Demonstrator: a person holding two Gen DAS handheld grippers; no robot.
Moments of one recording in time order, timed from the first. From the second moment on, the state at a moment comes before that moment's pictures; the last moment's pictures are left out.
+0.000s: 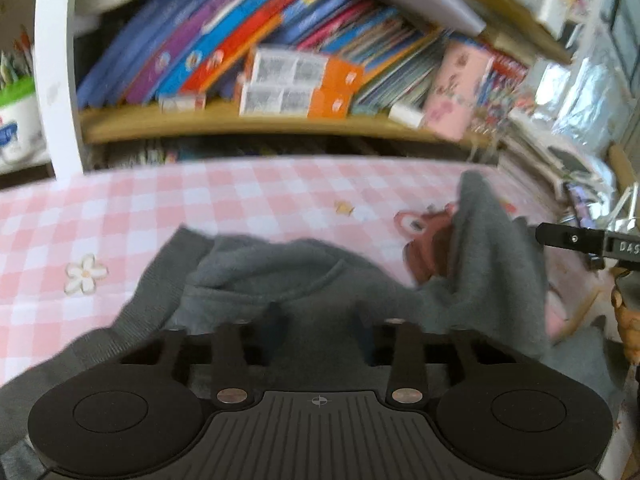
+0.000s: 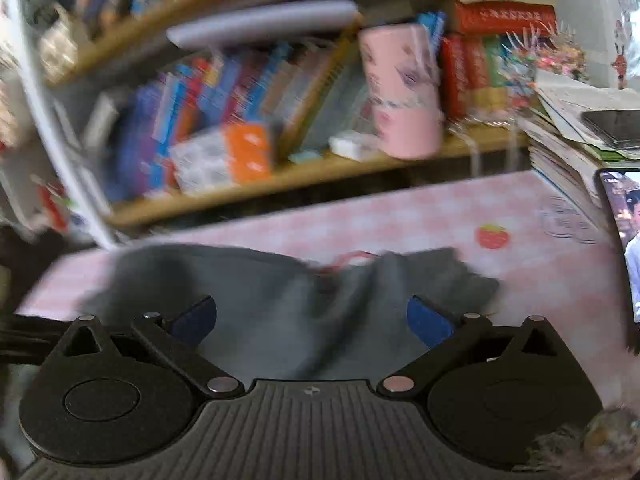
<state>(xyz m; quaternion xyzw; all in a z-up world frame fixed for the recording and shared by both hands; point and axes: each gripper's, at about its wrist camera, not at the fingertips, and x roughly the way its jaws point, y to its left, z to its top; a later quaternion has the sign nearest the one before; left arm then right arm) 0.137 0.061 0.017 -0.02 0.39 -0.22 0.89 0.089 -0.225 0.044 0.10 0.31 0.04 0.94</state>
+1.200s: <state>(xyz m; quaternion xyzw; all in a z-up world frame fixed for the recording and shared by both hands) 0.006 0.184 0.027 -0.12 0.26 0.05 0.96 0.083 -0.221 0.035 0.07 0.30 0.09 0.95</state>
